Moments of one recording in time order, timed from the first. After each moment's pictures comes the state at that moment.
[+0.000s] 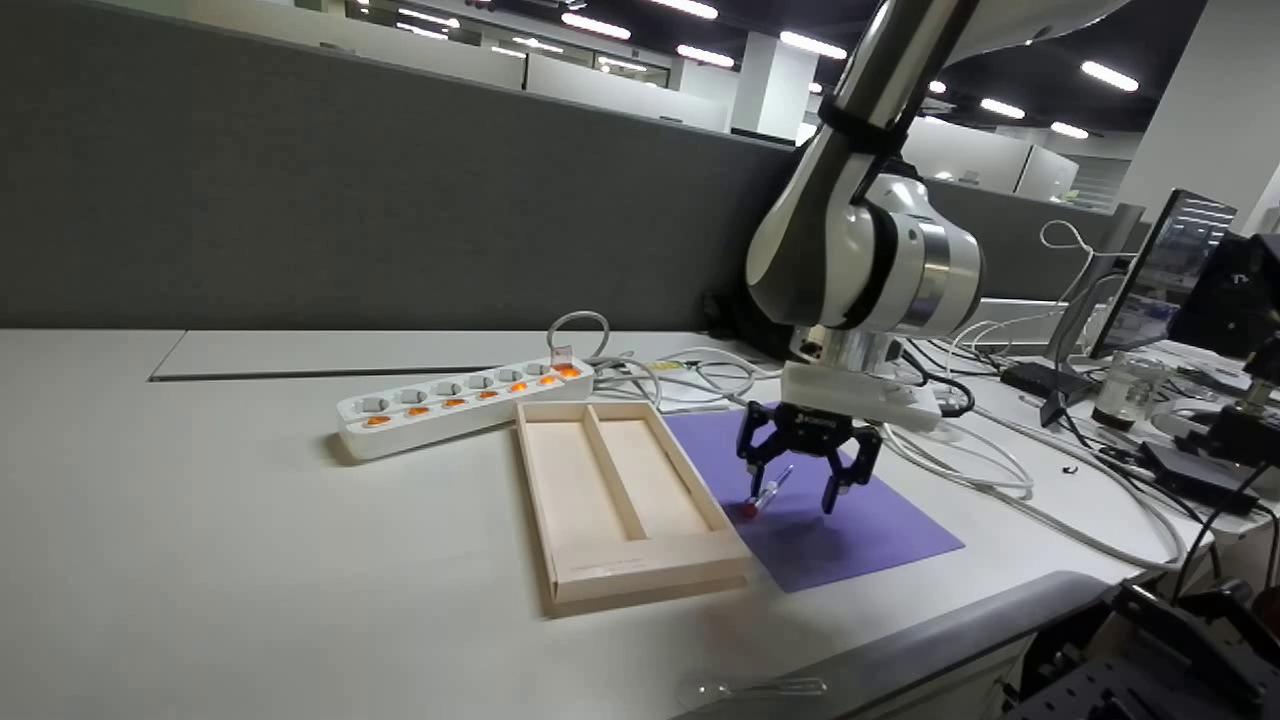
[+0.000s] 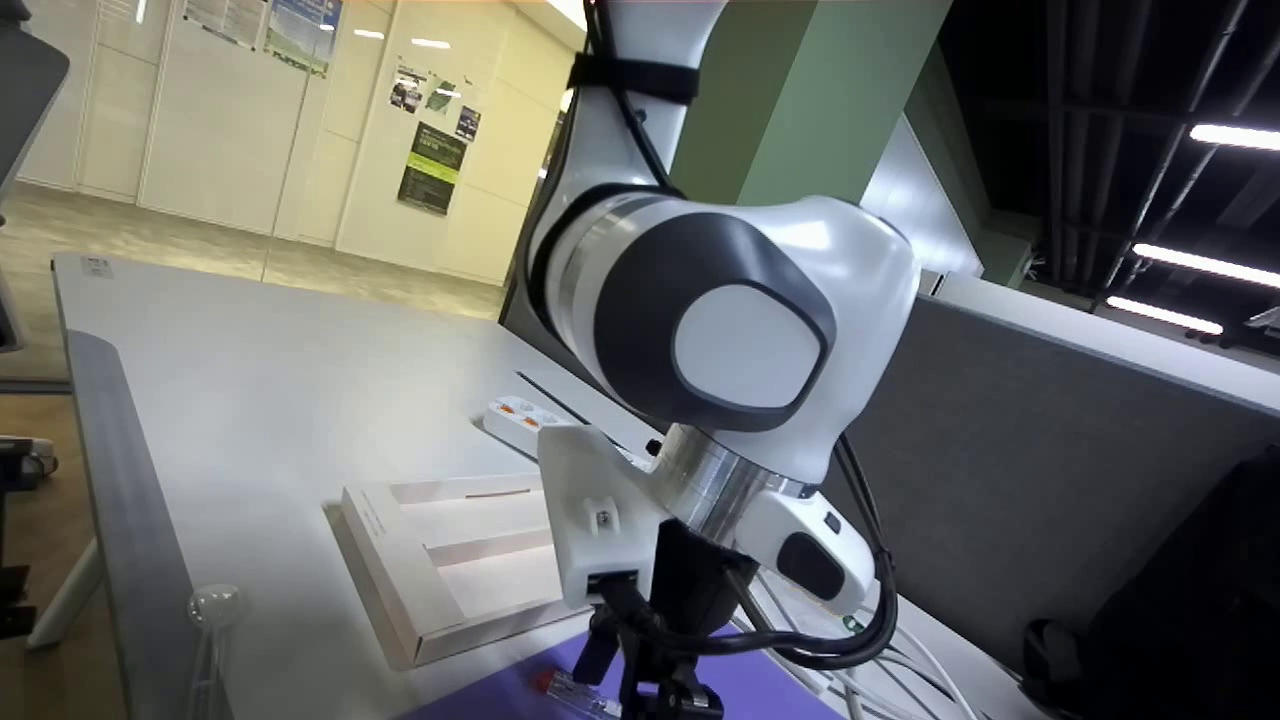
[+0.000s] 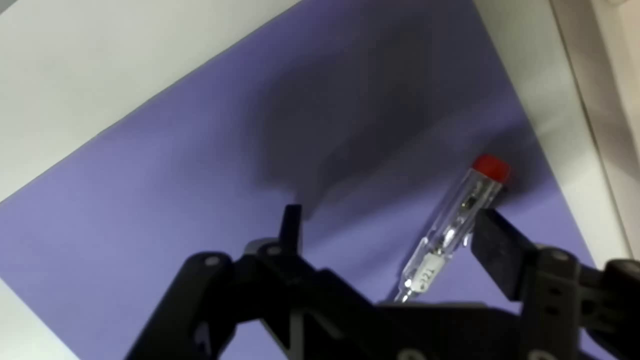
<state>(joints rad) -0.07 0.42 -0.09 -2.52 0.27 2.89 0.17</state>
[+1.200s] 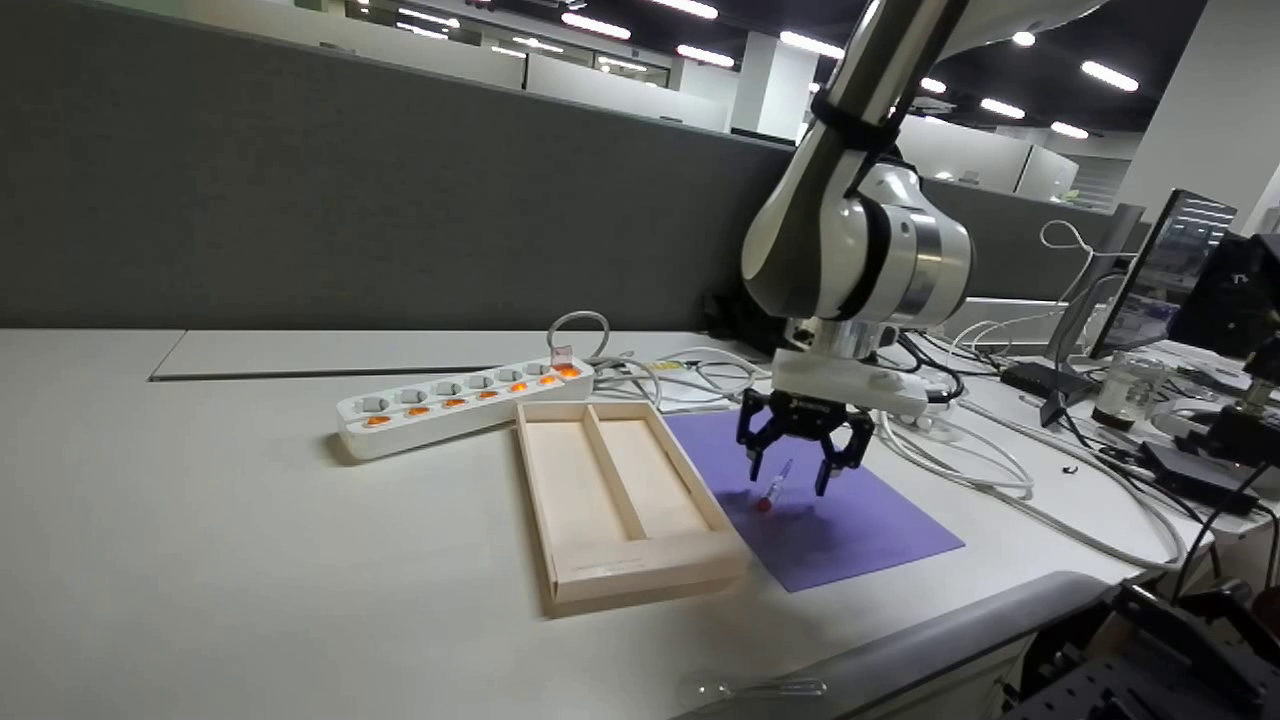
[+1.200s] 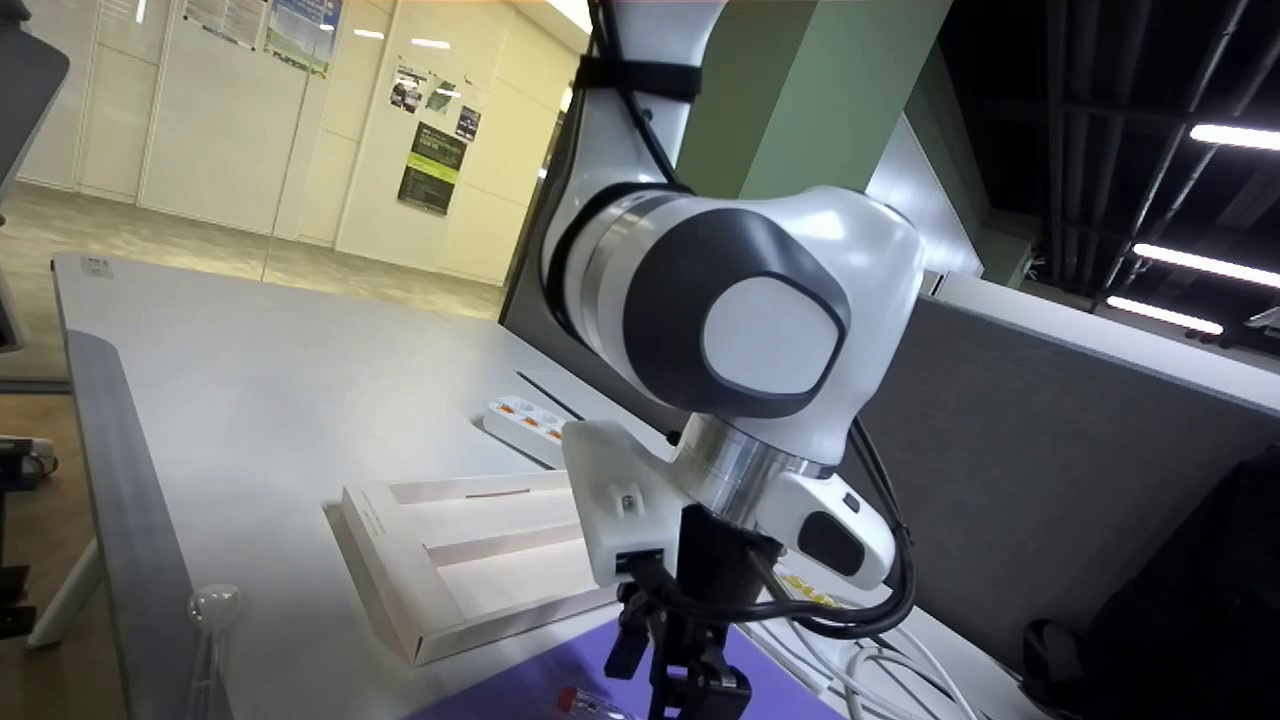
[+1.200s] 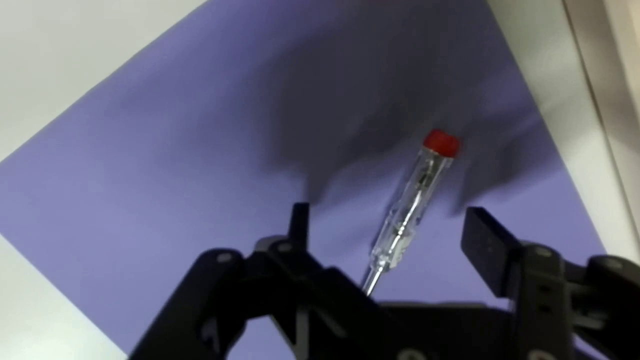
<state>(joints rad) -0.01 0.42 -0.15 -2.49 0.24 2.90 0.22</state>
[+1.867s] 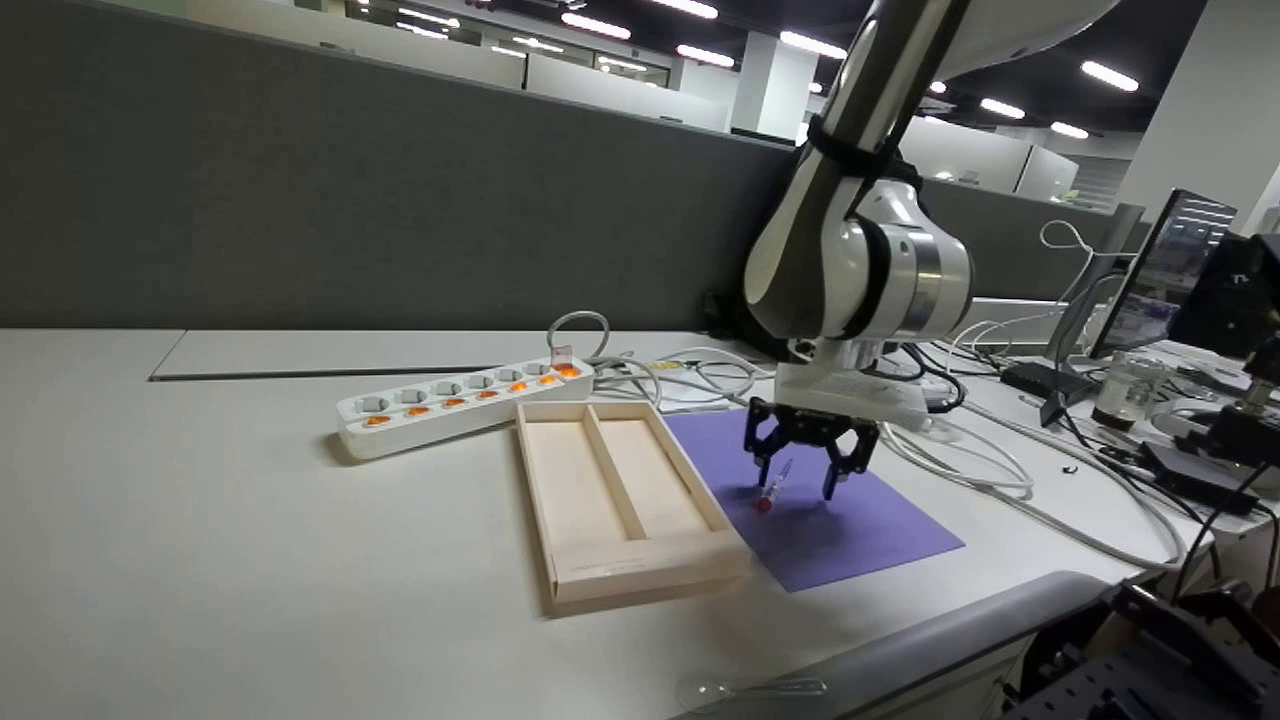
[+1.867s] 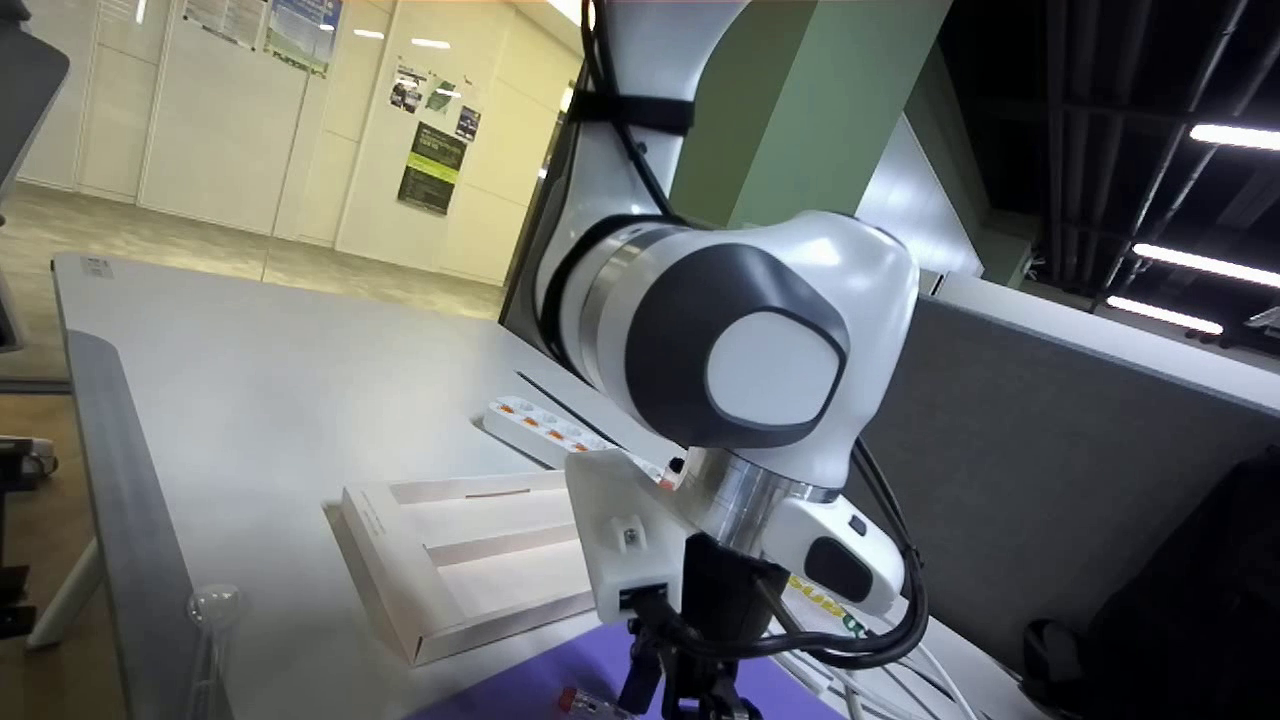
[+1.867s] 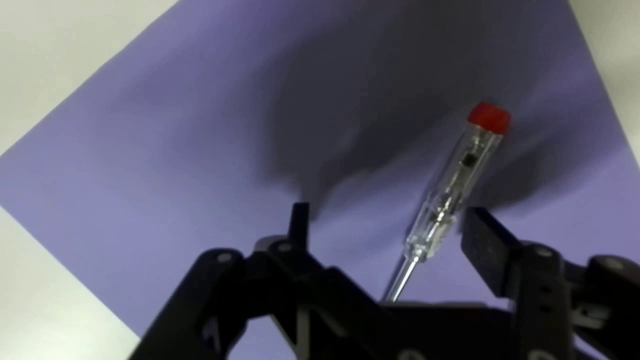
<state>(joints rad) 0.03 0.48 -0.21 -2.48 0.21 2.95 0.27</state>
